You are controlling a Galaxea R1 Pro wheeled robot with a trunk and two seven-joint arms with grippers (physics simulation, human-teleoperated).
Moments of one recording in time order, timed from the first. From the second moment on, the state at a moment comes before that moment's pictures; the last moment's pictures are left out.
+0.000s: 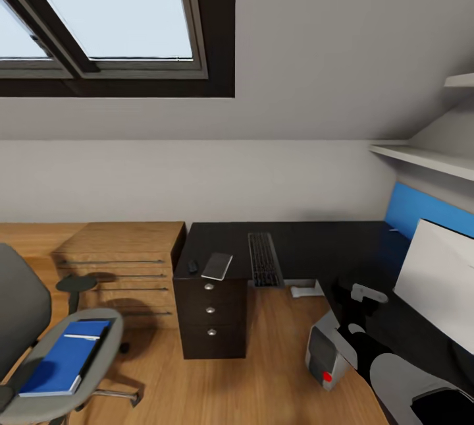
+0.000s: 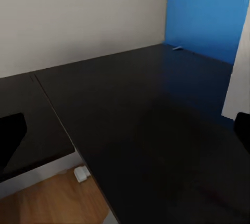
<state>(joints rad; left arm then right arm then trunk) -0.01 0.03 -0.37 -0.42 0.67 -0.22 0.31 -0.76 -0.10 0.28 -0.20 -0.41 -0.57 -0.42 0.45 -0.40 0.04</state>
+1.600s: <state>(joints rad) -0.01 0.02 -0.38 -0.42 0.66 -0.22 0.32 -1.71 -0.18 0.27 -0.17 -0.40 0.82 -0.55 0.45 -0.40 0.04</state>
